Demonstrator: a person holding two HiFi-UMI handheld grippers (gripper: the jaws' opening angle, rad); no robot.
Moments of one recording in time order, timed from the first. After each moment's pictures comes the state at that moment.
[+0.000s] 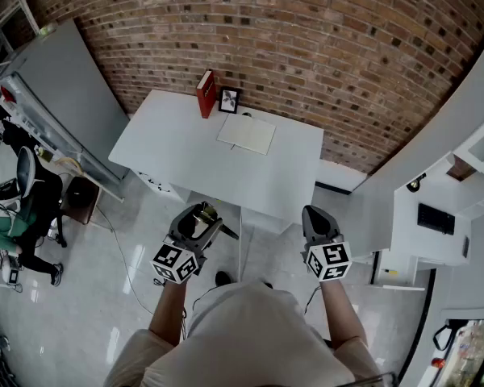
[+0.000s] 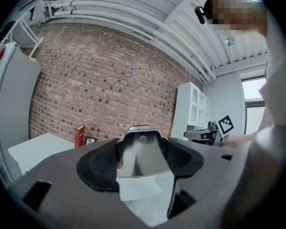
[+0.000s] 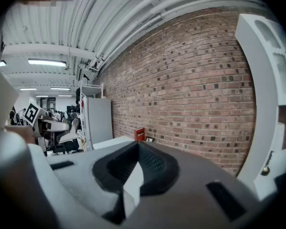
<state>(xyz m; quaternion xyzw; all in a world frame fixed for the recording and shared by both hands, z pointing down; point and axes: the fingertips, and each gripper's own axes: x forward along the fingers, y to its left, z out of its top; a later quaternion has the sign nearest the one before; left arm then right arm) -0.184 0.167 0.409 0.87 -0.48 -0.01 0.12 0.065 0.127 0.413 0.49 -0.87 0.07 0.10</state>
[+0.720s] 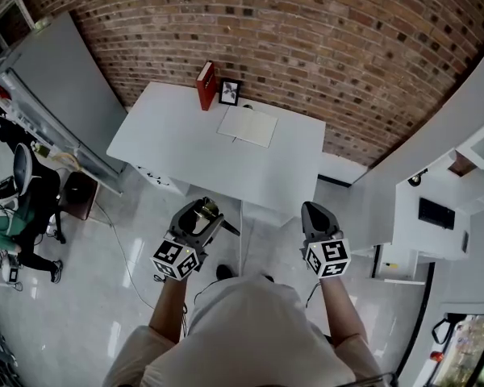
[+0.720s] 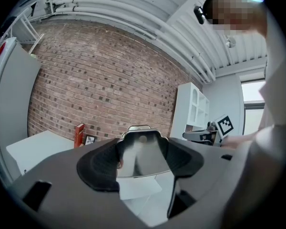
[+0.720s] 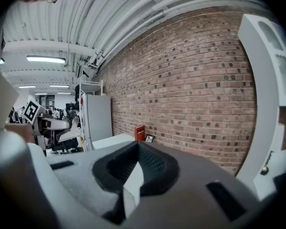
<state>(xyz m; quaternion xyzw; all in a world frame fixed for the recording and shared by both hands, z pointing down) -0.199 0.159 0.413 0.87 -0.47 -0.01 0.13 0.043 0.123 0.420 0.49 -0.86 0.07 0.12</state>
